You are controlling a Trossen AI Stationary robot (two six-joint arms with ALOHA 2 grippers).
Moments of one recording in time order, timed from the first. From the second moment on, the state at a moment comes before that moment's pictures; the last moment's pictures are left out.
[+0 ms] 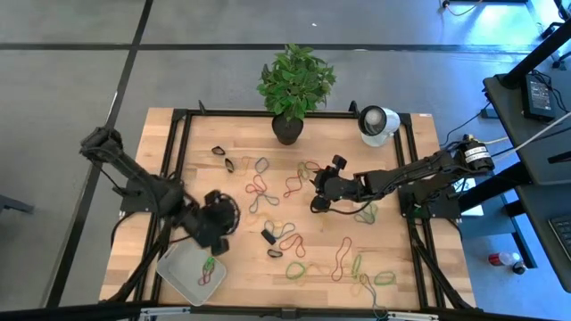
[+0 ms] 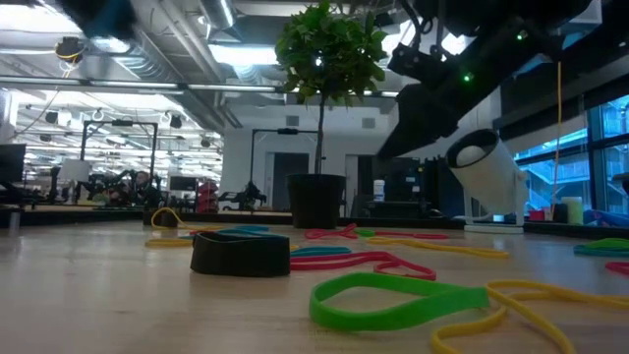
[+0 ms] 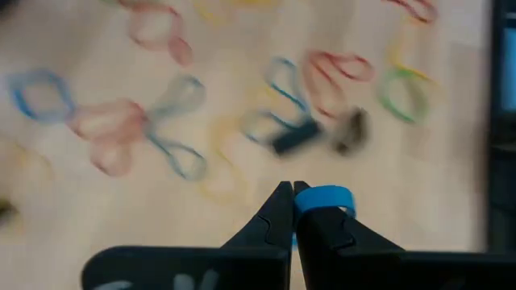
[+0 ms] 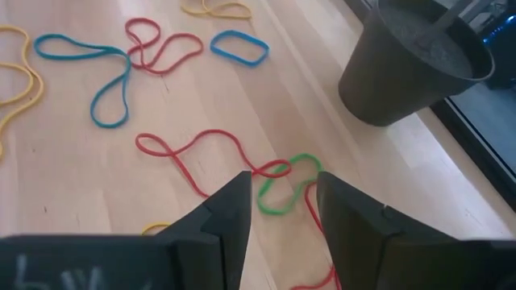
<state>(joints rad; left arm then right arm) -0.63 1.27 1.03 -0.79 -0.42 -0.89 0.13 1.50 0.76 -0.02 0.60 0.18</state>
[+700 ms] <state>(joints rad) -1.02 1.57 1.10 -0.97 -0.12 -2.04 0.13 1.50 0.76 -0.02 0.60 0.21</state>
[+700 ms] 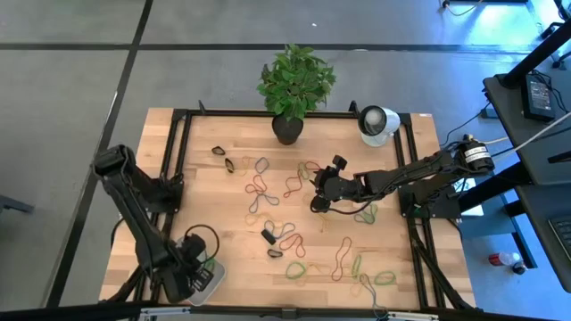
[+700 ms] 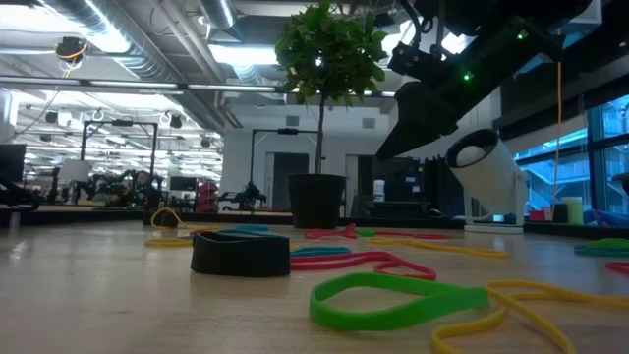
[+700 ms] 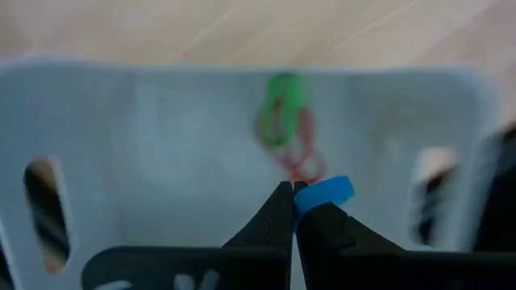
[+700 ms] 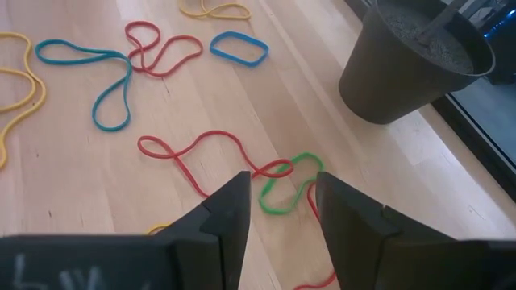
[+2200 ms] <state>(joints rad) -0.71 1.37 1.10 -1.30 -0.40 -1.56 0.13 1.50 0.76 -0.01 0.60 0.23</state>
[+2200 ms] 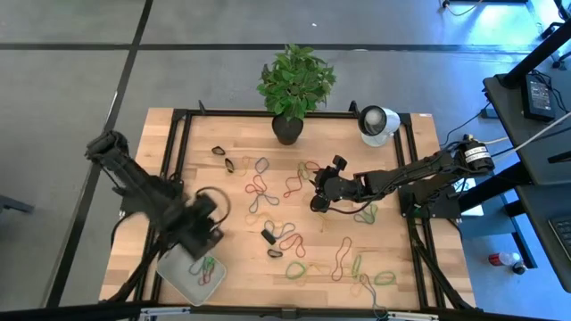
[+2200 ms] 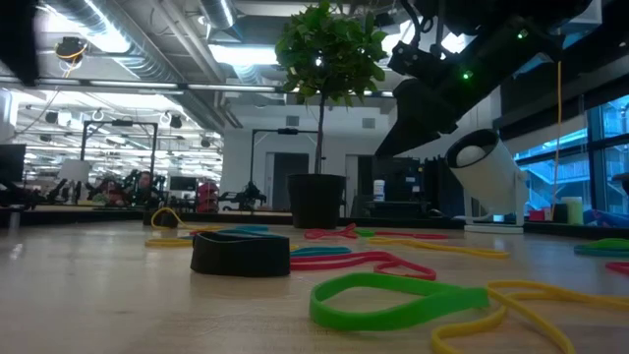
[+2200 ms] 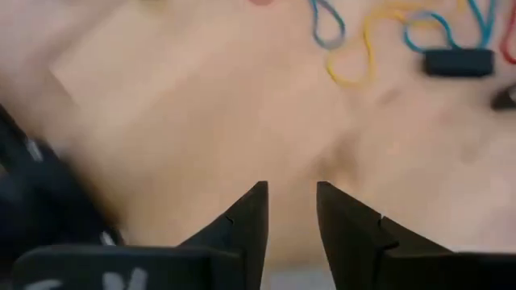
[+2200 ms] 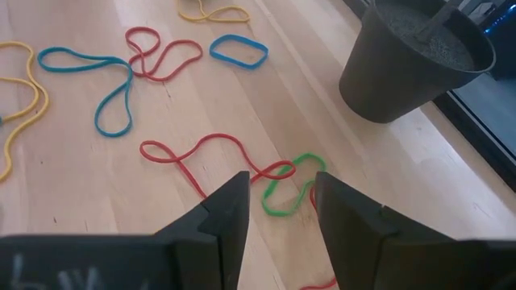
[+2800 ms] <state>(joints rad) 0.26 1.40 1.10 -1.25 -0.40 -0.71 0.13 1.50 0.76 -0.02 0.57 0.23</state>
